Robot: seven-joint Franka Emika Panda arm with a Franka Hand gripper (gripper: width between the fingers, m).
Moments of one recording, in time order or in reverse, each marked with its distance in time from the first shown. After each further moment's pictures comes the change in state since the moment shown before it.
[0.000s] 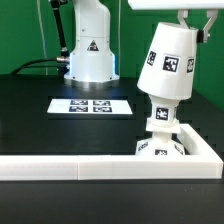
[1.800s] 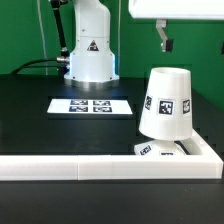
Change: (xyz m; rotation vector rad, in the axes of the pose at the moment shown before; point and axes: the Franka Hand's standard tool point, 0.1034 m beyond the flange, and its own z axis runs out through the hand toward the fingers) arm 0.003 -0.004 0.011 -0.022 0.049 -0.051
